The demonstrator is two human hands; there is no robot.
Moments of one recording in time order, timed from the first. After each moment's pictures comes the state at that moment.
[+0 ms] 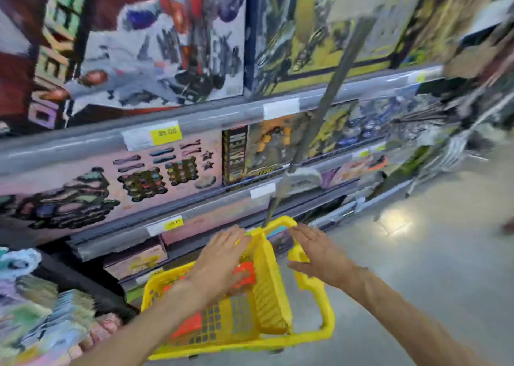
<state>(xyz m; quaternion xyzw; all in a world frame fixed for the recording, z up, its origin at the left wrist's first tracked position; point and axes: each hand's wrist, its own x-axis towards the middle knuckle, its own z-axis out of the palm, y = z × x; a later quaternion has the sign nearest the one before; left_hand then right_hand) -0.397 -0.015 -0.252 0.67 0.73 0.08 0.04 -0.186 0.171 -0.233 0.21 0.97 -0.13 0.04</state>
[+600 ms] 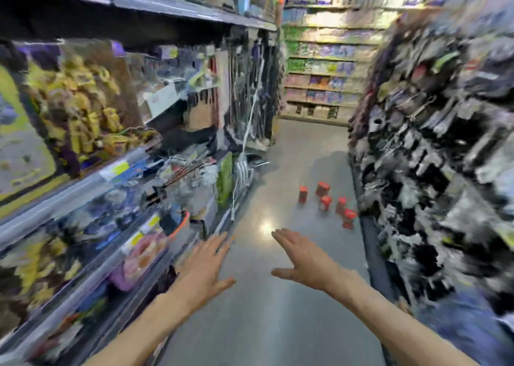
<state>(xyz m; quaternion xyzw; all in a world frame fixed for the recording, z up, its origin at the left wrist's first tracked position) 0.004 0.352 -0.100 0.88 0.45 0.12 -0.02 0.292 0.329 -0.063 0.54 0.84 -0.05 -0.09</state>
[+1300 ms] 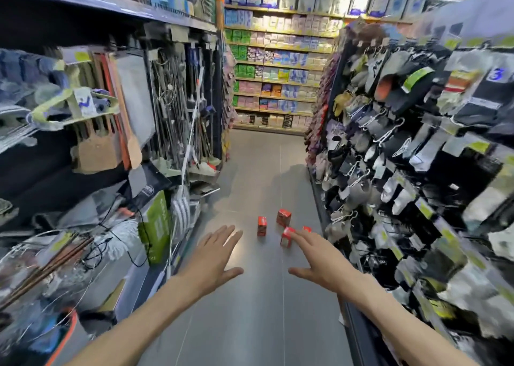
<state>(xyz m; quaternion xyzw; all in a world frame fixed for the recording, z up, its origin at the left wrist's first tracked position) 0.305 0.840 -0.094 0.92 0.35 0.14 0.02 0.600 0.736 -0.063 0.65 0.75 0.00 -0.08</state>
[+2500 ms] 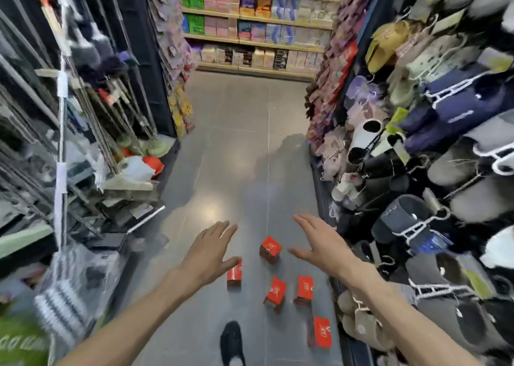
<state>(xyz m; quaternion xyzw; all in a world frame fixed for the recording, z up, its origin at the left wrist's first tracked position) 0.808 1.693 -0.275 0.91 0.38 0.03 0.14 1.099 1.582 -0.221 0.70 0.70 -0.10 -0.07</state>
